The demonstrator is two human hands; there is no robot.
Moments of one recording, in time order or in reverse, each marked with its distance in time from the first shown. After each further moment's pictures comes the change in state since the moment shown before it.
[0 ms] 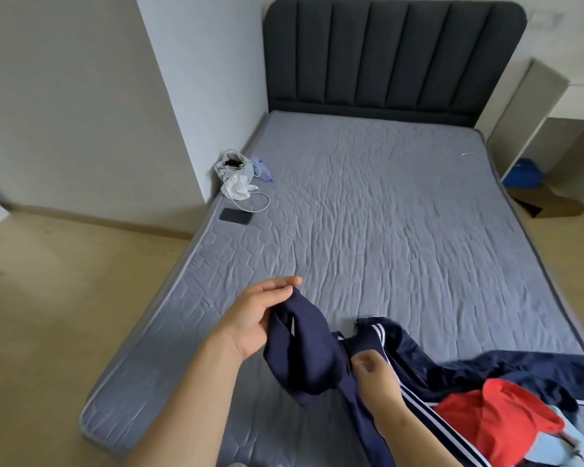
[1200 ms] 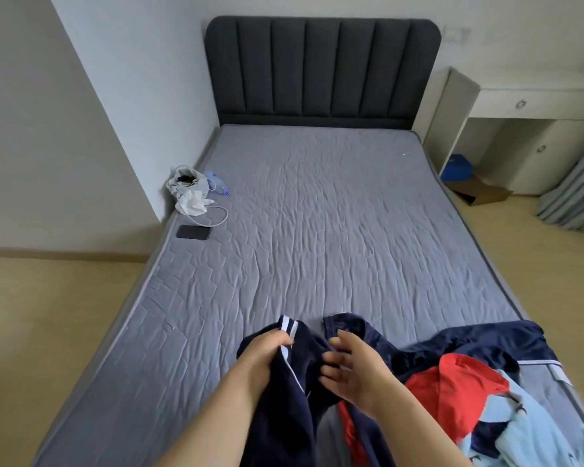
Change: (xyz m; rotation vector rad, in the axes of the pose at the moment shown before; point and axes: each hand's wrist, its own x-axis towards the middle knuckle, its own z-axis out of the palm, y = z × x) left_hand 0.020 -0.078 0.038 0.425 0.170 -0.334; right_hand -0.031 -0.043 -0.051 0.759 -0.181 0.407
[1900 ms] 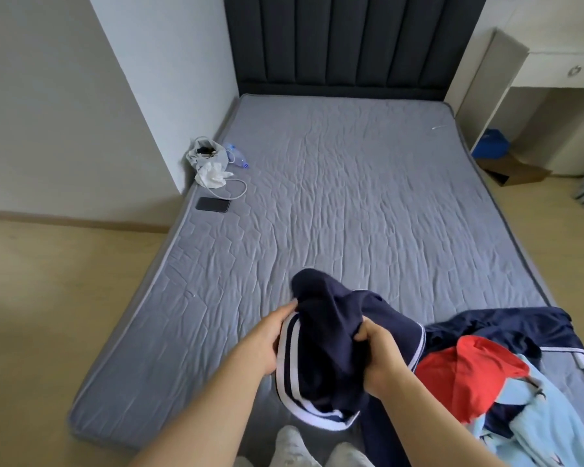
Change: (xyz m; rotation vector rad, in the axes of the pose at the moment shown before) left_hand 0.006 -0.019 -0.027 -0.218 -0.107 -0.266; right_hand 0.011 0.013 -0.003 0.108 -0.462 -0.085
